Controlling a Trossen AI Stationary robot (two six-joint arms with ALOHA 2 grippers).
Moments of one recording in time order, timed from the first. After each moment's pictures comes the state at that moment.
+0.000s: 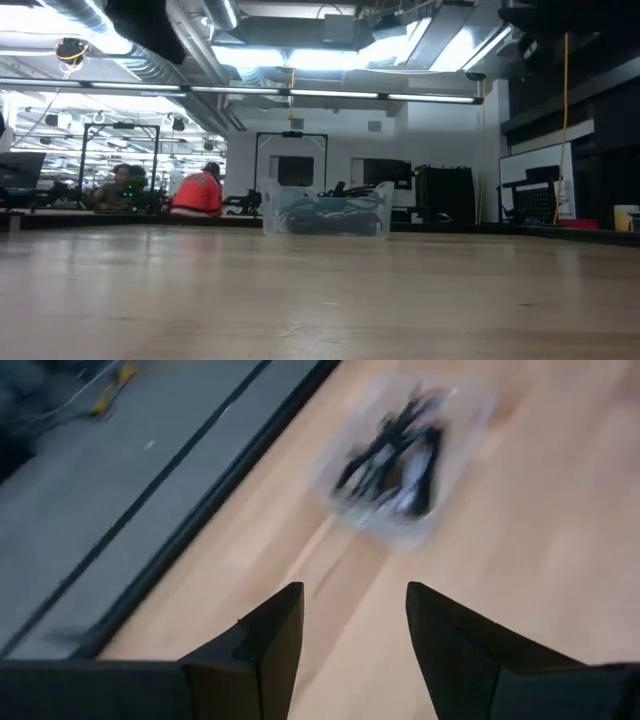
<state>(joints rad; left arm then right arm) -0.17 0.92 1.01 -0.98 -0.67 -0.46 0.06 0.39 0.45 -0.13 -0.02 0.29</state>
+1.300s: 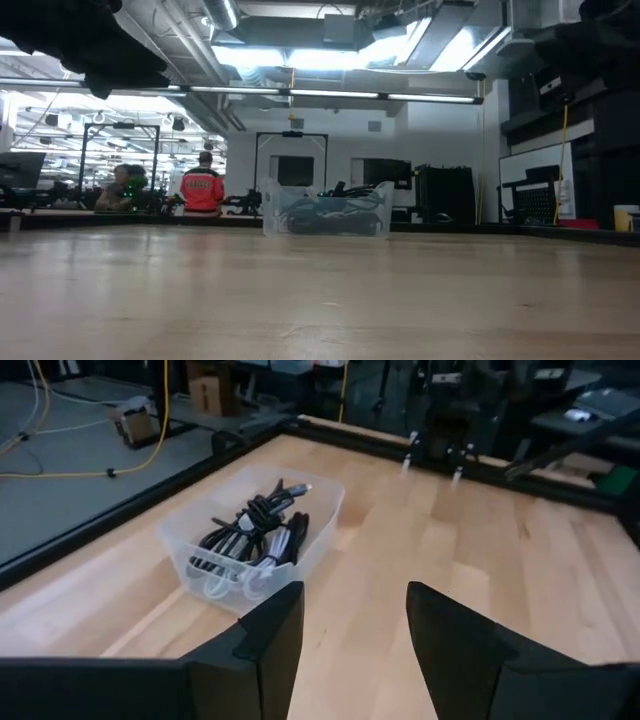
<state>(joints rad) -0.51 0.50 0.31 -0.11 -0.85 -0.40 0.31 0.20 0.09 0.13 0.08 0.18</state>
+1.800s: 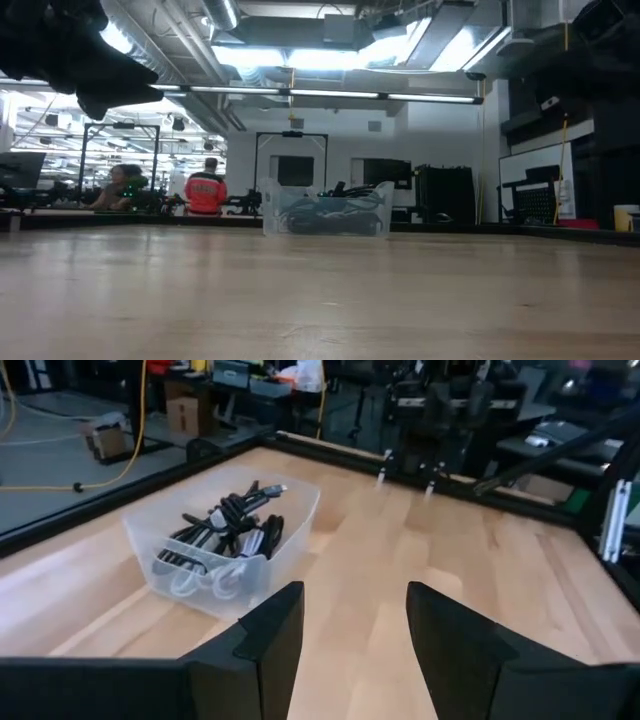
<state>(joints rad) -0.60 0.47 0.15 0.13 -0.89 -0.36 0.31 0.20 0.09 0.03 0.13 0.19</state>
